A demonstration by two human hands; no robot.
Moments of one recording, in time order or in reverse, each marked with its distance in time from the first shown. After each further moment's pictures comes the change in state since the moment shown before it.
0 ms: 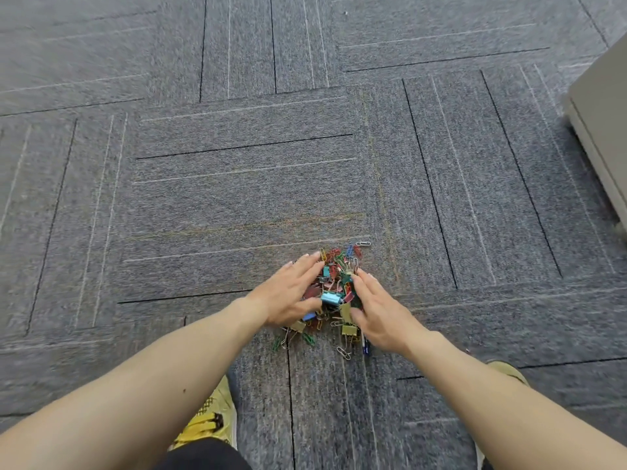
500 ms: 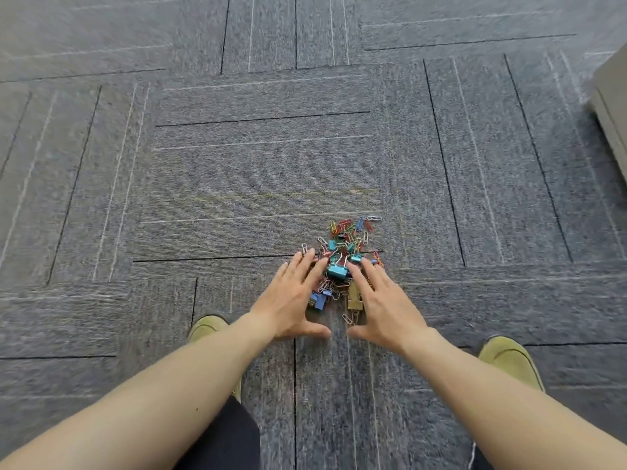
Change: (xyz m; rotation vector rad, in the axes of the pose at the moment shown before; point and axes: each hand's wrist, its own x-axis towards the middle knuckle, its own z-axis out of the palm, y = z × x) left_hand -0.044 0.020 0.065 0.121 0.151 -0.134; right_hand -0.024 0.001 0.042 -0.326 0.104 -0.074
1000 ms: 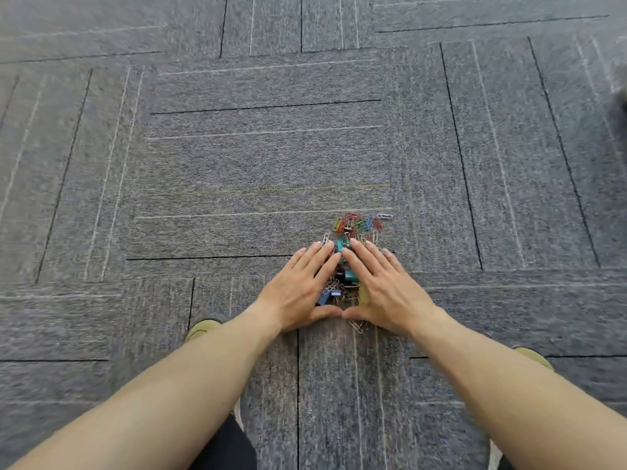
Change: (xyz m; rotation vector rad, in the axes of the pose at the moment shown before) left_hand 0.029 -0.014 0.012 0.156 0.156 0.159; right_hand 0.039 0.009 -0.008 -0.146 0.050 -0.179
